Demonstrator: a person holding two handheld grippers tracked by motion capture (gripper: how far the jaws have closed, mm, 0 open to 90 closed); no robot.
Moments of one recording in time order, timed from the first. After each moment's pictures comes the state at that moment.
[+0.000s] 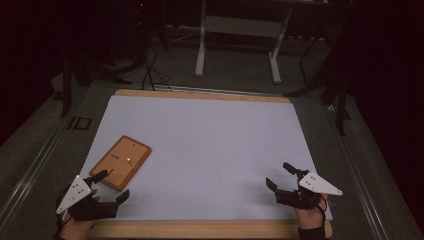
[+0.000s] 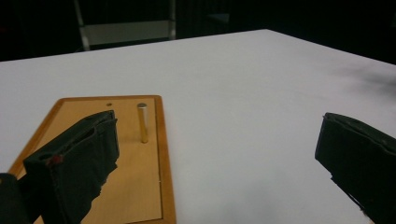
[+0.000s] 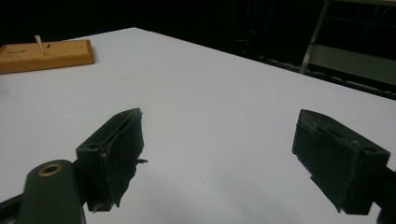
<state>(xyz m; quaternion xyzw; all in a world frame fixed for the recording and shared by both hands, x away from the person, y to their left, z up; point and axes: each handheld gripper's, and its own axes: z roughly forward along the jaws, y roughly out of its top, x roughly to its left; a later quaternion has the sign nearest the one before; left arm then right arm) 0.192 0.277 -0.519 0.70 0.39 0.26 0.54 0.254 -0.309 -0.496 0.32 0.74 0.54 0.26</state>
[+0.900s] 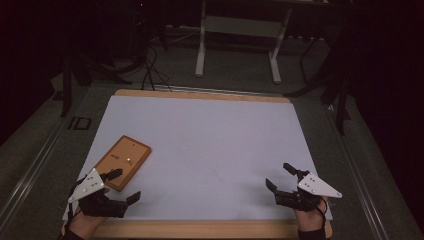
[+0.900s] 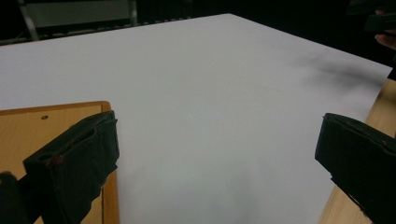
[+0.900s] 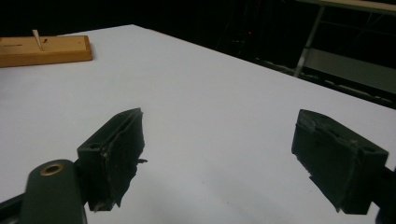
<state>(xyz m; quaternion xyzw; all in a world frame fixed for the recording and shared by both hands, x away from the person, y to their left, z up) 0.207 0.255 -0.500 0.74 0.36 0.19 0.54 0.248 -0.304 -0.491 0.31 0.74 0.53 0.28</state>
